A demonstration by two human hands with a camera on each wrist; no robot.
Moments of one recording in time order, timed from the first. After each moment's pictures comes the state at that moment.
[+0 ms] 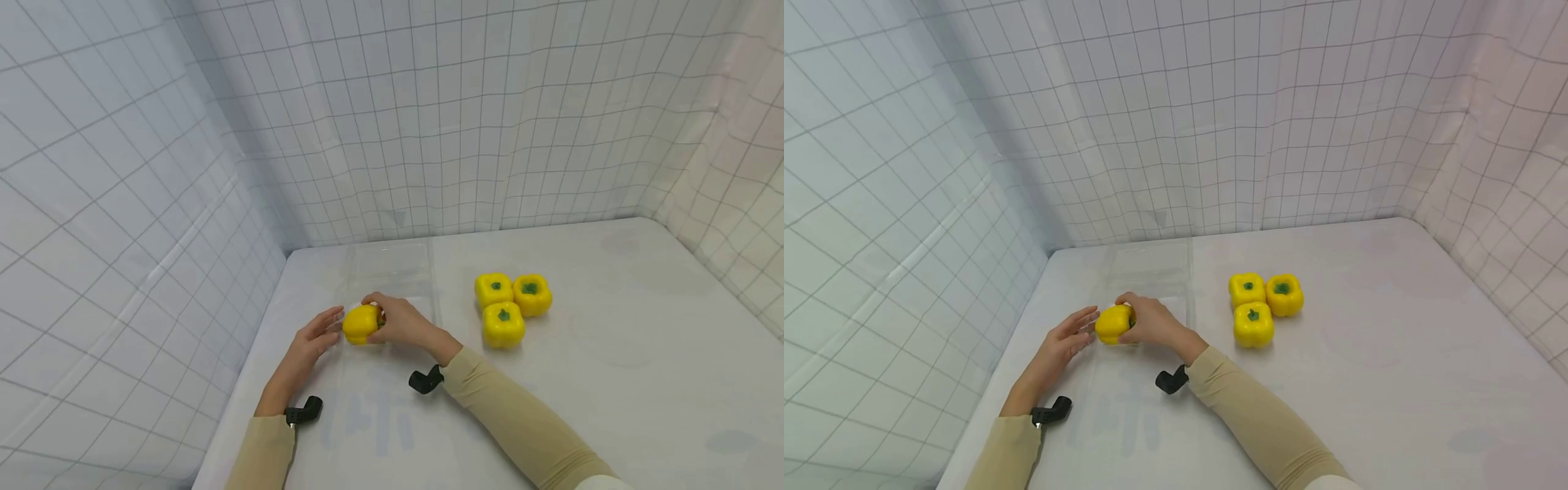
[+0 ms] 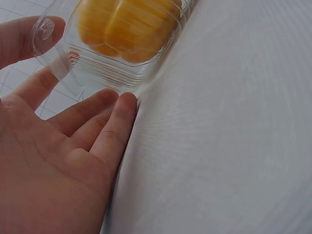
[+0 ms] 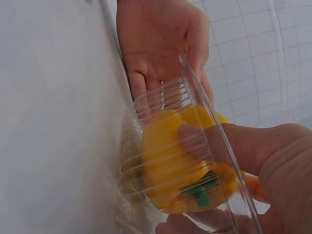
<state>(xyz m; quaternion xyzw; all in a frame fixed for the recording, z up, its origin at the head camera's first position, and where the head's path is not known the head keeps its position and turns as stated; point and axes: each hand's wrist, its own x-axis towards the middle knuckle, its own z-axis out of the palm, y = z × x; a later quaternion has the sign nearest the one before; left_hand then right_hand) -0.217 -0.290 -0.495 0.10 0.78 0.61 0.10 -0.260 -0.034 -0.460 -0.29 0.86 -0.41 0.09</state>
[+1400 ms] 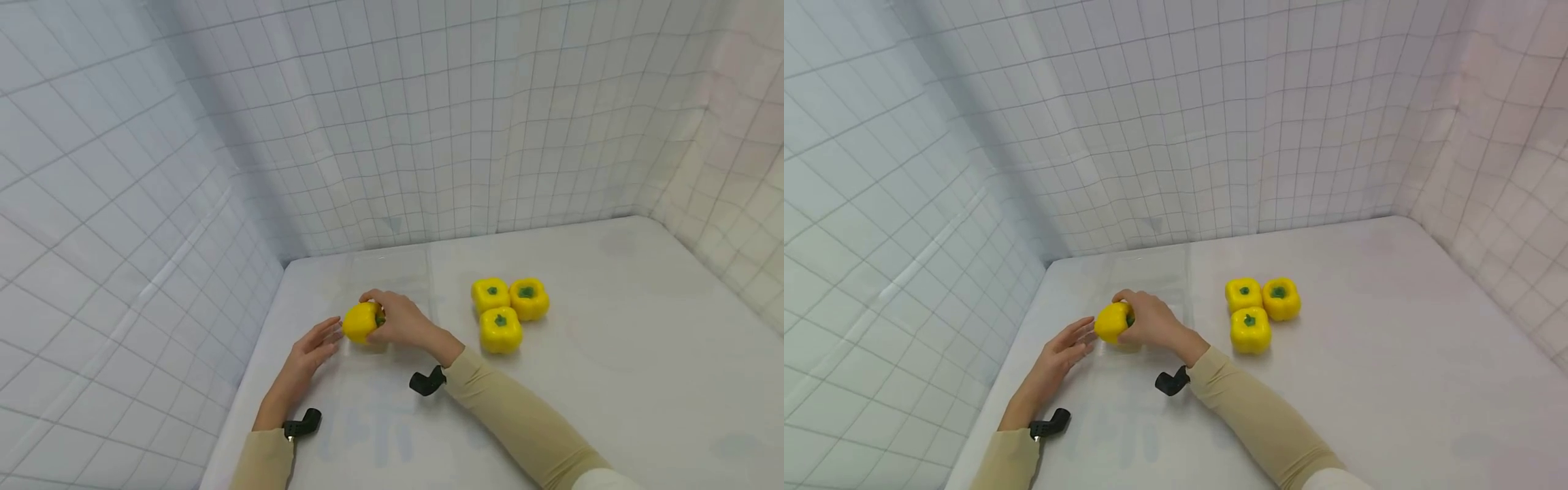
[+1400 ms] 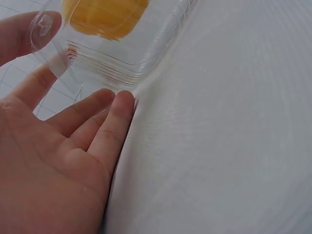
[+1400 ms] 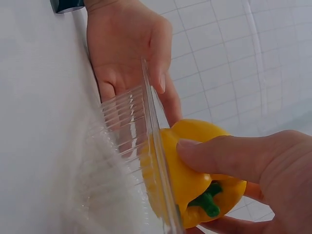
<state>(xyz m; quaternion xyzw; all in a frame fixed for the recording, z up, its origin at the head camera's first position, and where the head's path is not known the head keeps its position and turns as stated) -0.221 -0.293 -0.502 0.12 0.77 0.62 0.10 -0.266 -0.025 -0.447 -0.30 0.87 -0.40 0.03</state>
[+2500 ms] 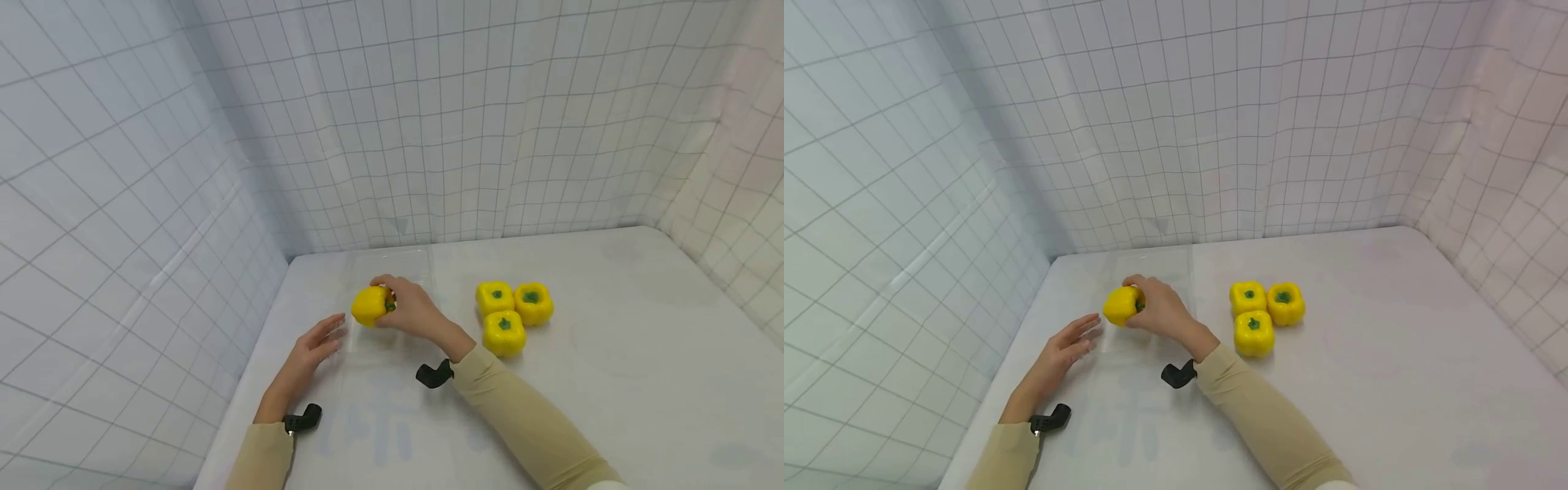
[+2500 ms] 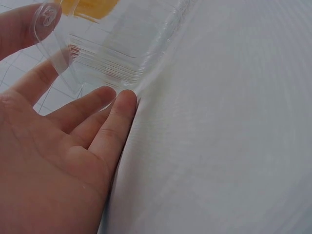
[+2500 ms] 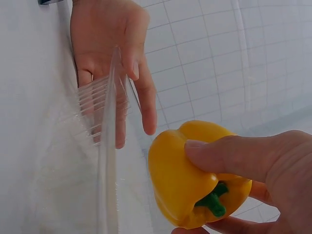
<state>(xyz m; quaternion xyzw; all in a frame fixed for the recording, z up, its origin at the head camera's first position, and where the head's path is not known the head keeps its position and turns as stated) -0.217 -0.293 -0.497 0.15 0.78 0.61 0.09 -0.265 -0.013 -0.424 -0.27 0.87 -0.41 0.00</state>
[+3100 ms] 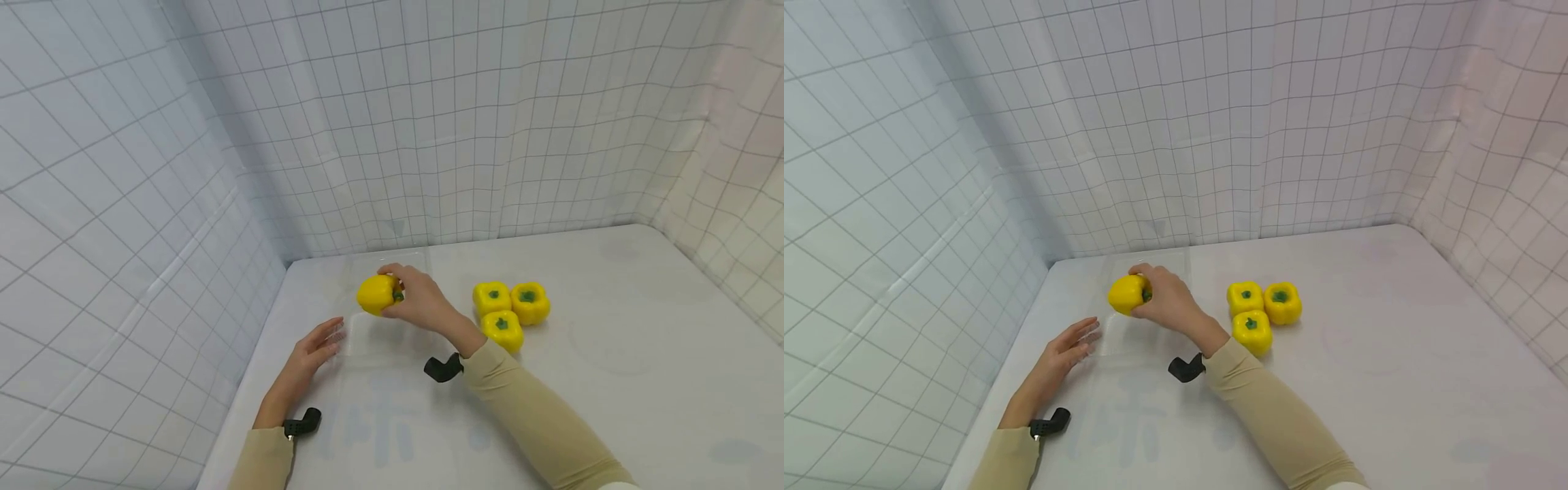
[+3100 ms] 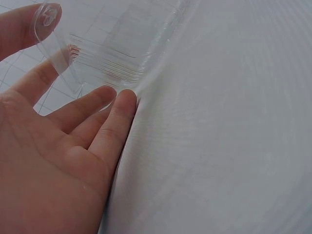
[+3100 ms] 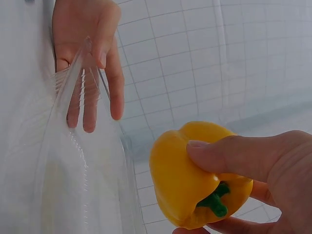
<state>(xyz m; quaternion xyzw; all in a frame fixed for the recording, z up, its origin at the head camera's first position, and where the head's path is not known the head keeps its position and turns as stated) -0.217 -0.294 -0.498 0.16 0.78 0.60 0.09 -0.261 0.008 -0.399 -0.26 0.87 -0.42 -0.04</state>
